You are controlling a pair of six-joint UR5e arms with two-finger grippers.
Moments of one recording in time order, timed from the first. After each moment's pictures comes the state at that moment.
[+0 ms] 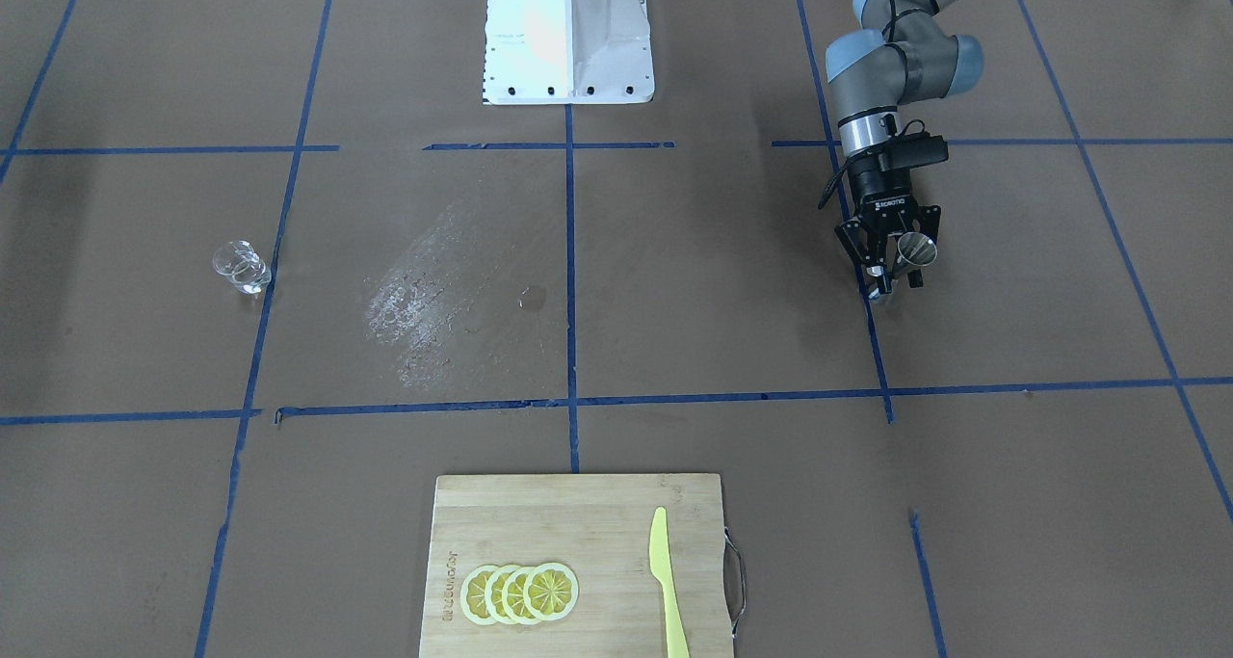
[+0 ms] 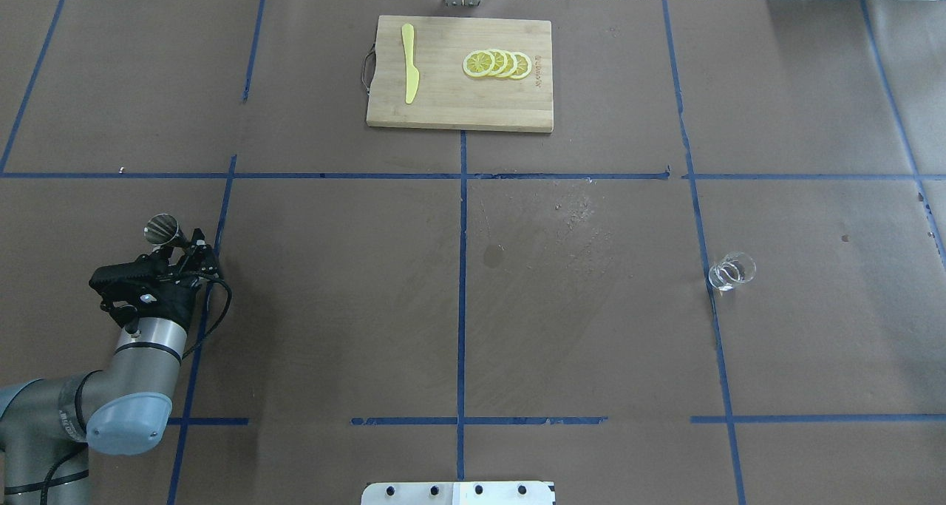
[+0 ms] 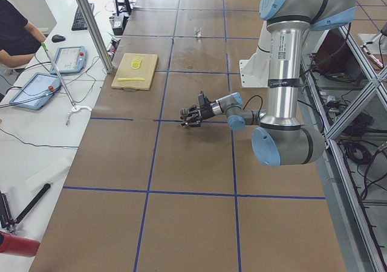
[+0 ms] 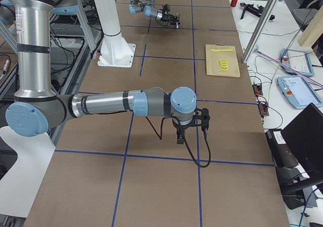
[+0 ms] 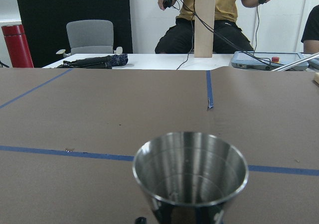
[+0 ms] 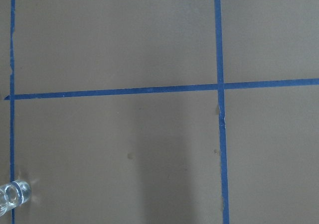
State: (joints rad) left arm -0.24 -1.58 -1.67 -2.21 -0.56 -1.58; right arm 1.62 -1.62 1.77 -1.68 2.51 0.05
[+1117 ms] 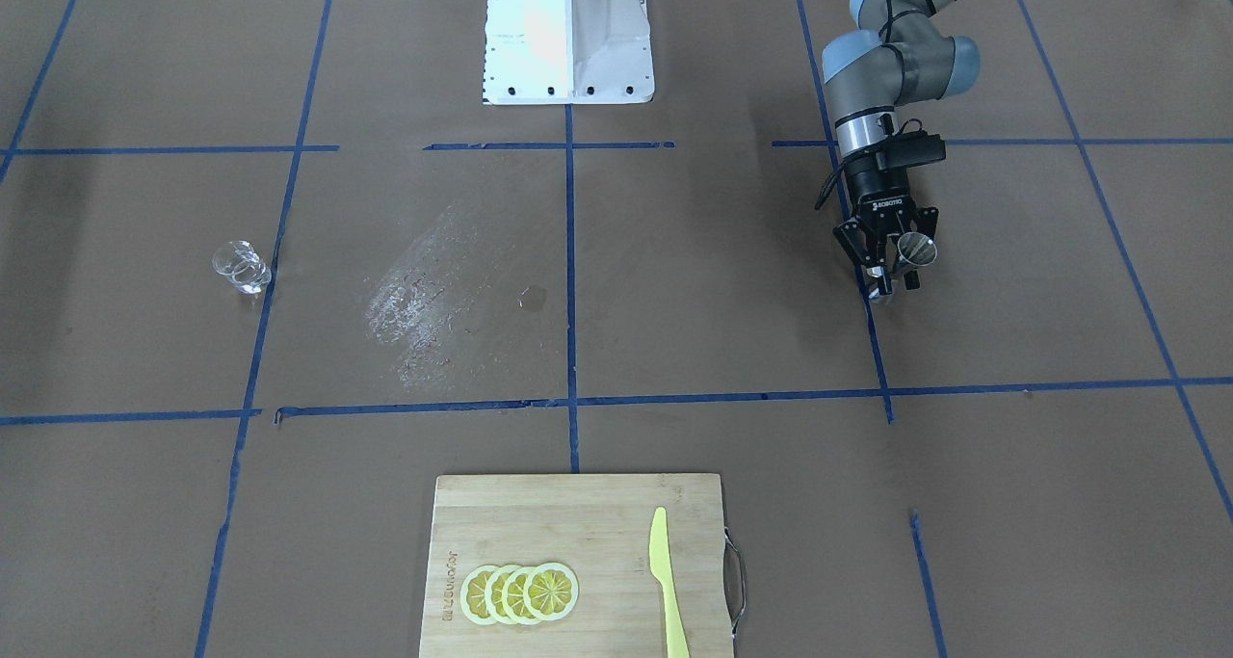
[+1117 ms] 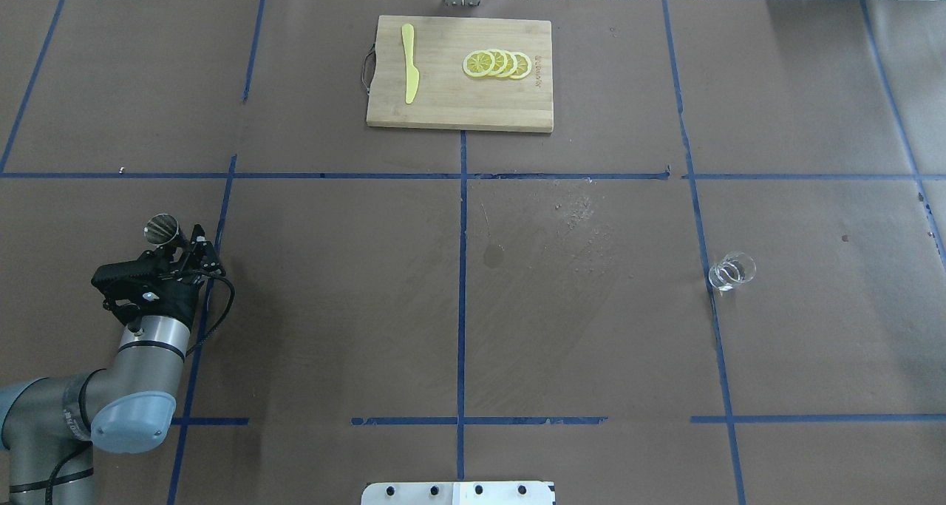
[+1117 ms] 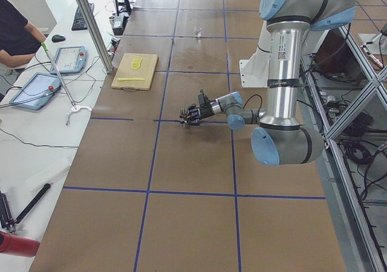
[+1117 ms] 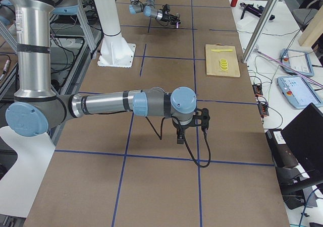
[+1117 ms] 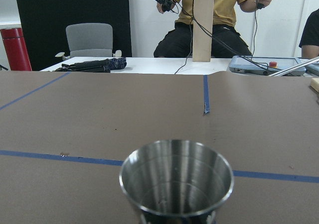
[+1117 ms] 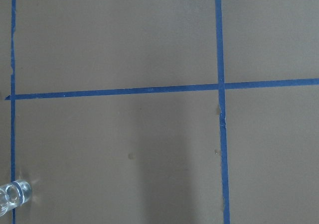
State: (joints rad) left arm -0.24 -1.58 -1.67 -2.21 -0.54 -1.58; right arm 1.62 -1.62 1.77 -1.68 2.51 0.05
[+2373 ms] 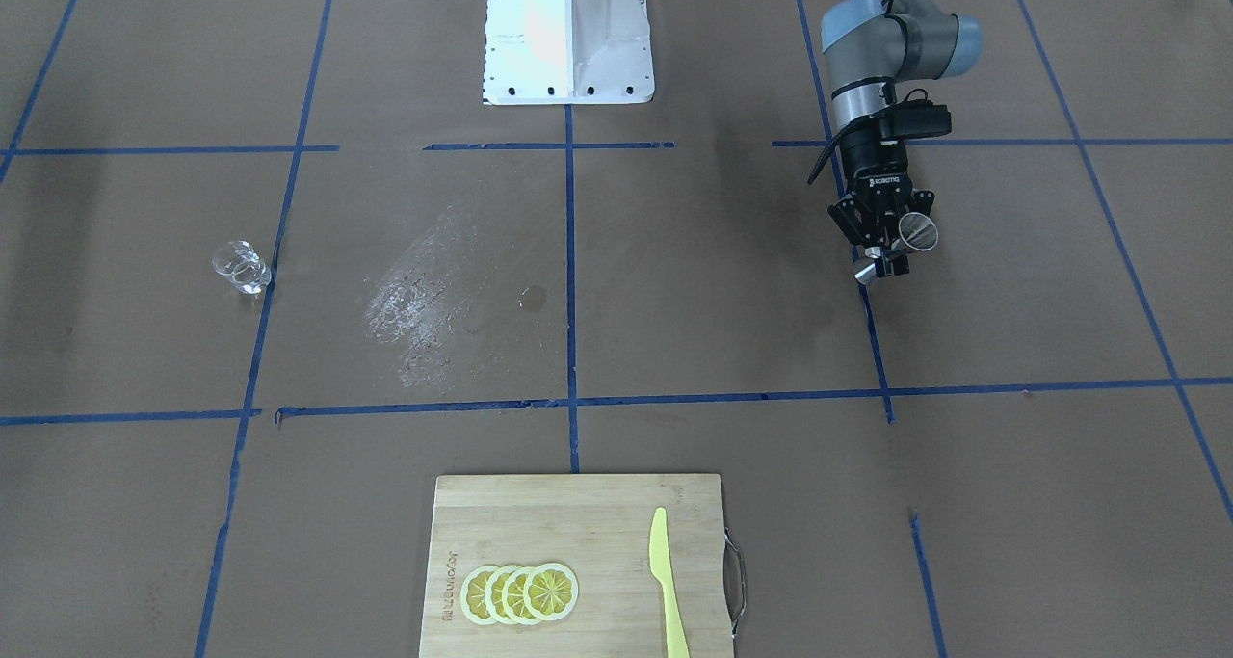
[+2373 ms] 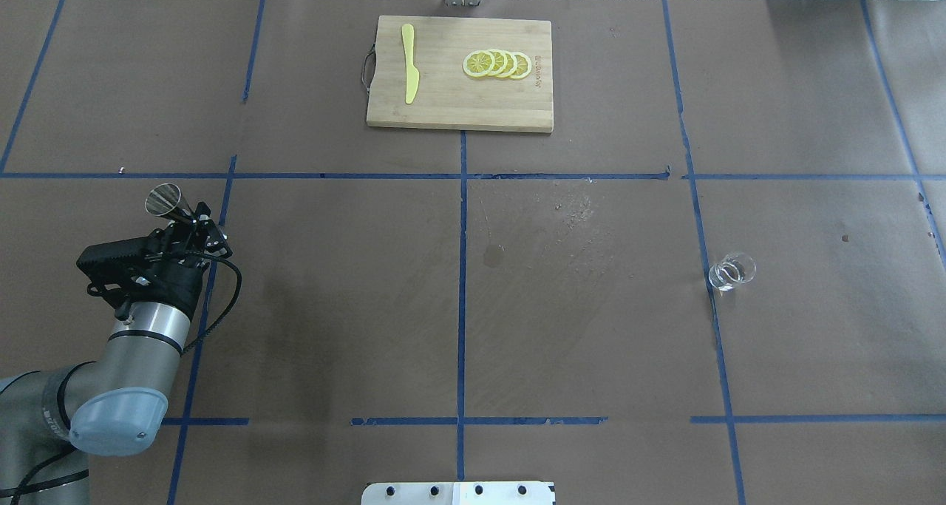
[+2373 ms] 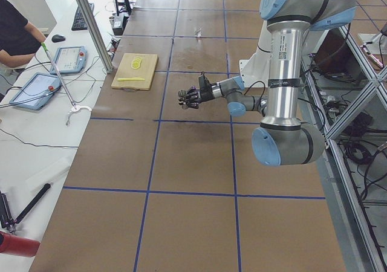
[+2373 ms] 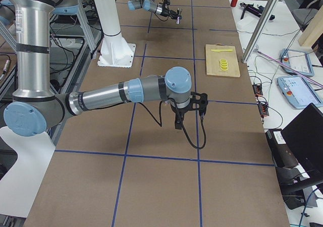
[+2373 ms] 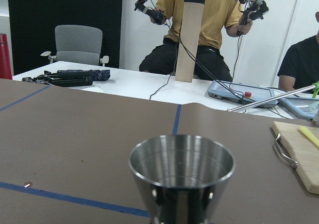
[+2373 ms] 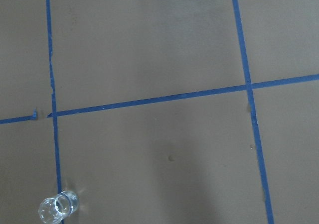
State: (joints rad) left arm -0.25 -1.58 -1.87 -2.22 -0.55 -1.48; right arm 1.55 -1.66 2.01 -1.68 2.49 0.33
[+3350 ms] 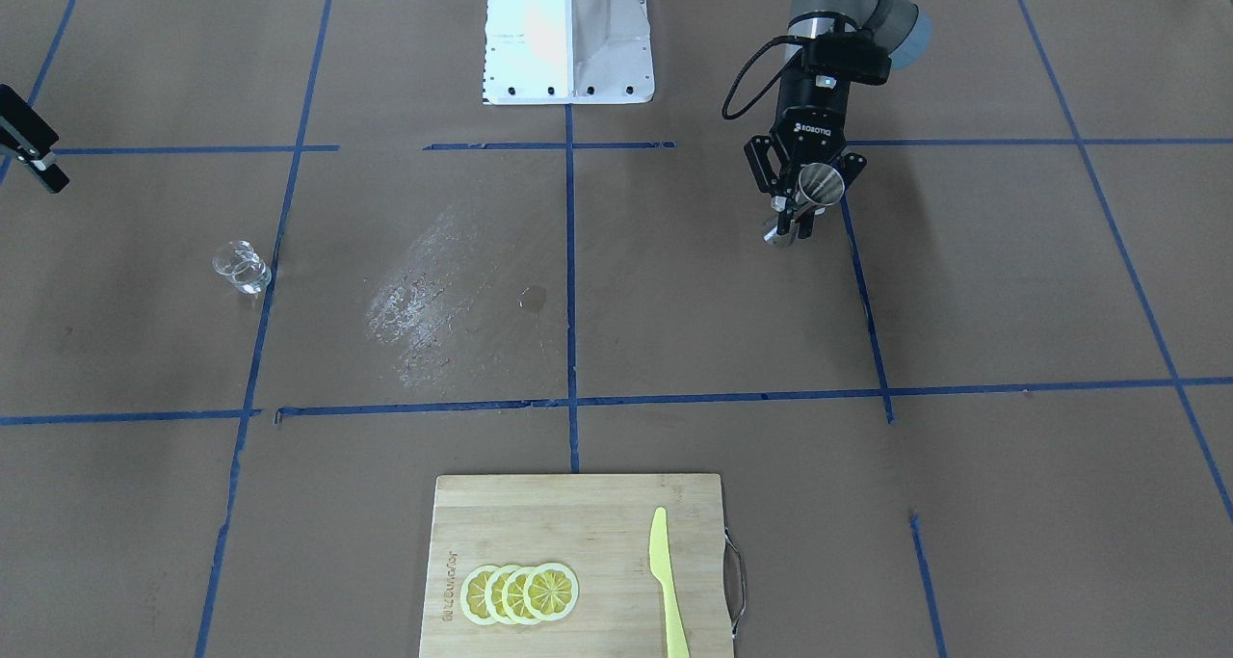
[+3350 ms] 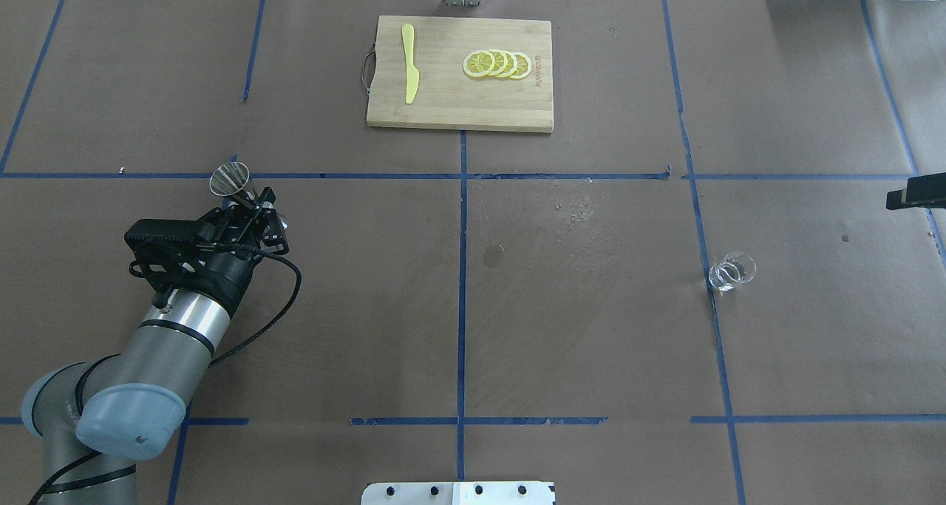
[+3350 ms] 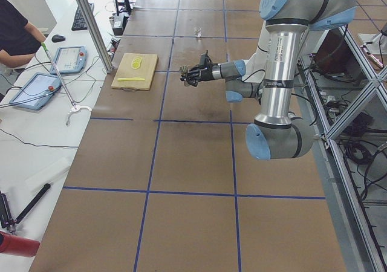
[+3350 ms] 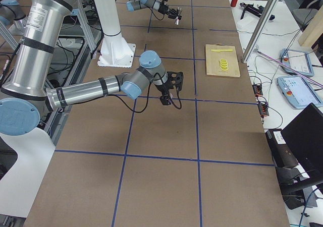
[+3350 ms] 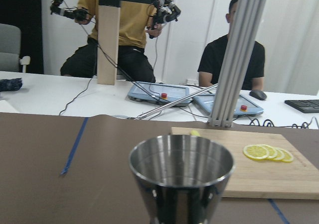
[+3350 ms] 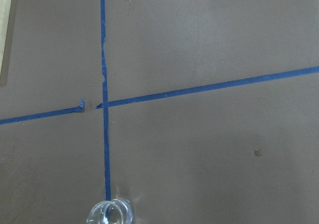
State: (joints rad) left arm -0.25 -1.71 -1.89 -2.55 -0.66 -0.96; right arm 1.05 -1.88 2.11 -0.94 2.08 1.05
